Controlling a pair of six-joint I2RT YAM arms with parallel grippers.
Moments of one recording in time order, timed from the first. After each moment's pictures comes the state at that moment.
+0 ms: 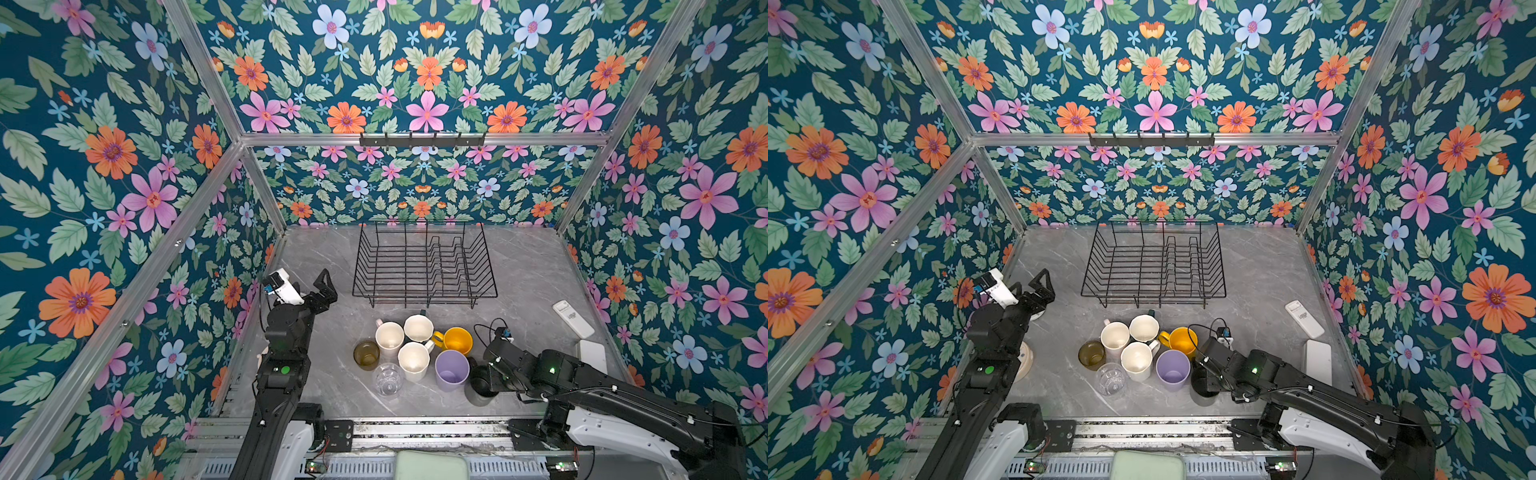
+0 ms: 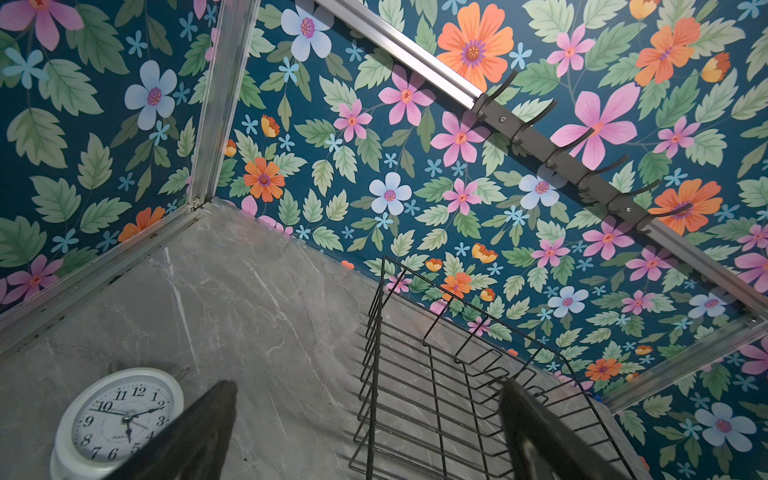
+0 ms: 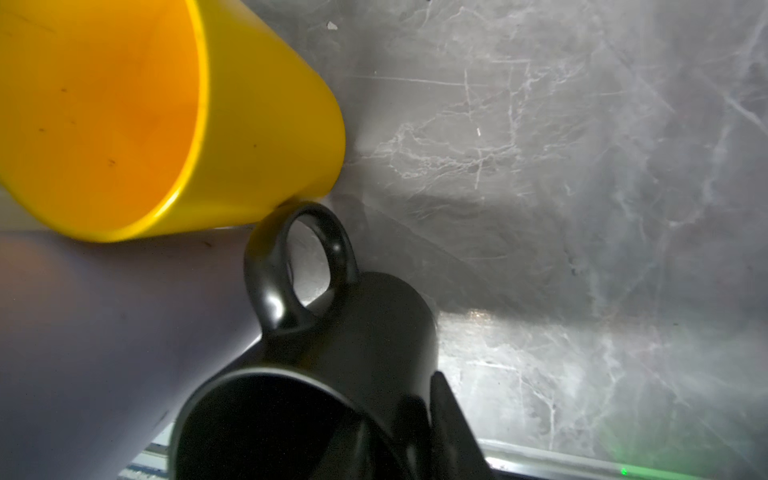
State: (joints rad) left arm -0.10 0.63 0.50 0.07 -0.09 -0.52; right arm 0.99 0.89 0.61 -0.95 0.16 0.94
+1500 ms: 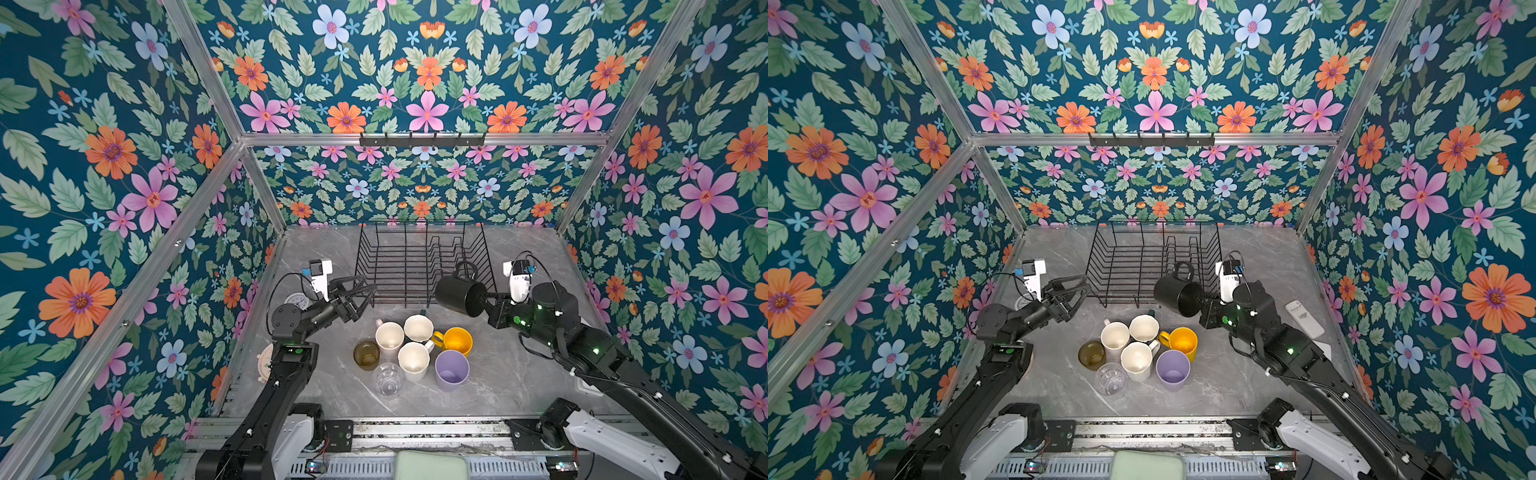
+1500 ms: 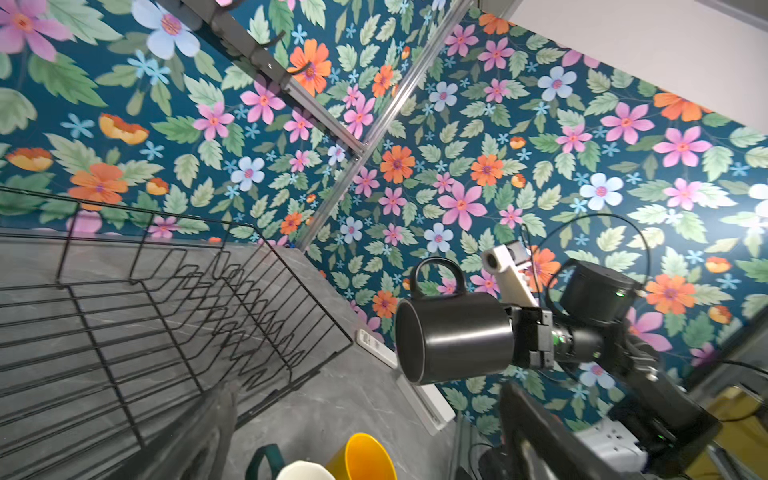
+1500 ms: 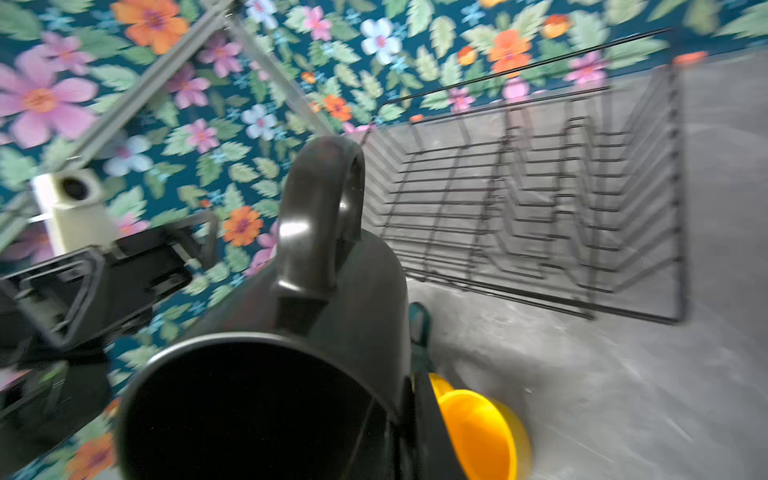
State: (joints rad) left arm -0.10 0.91 0.41 0.85 0.90 -0.91; right arm 0.65 0.84 0.91 -0.44 -0.08 0.56
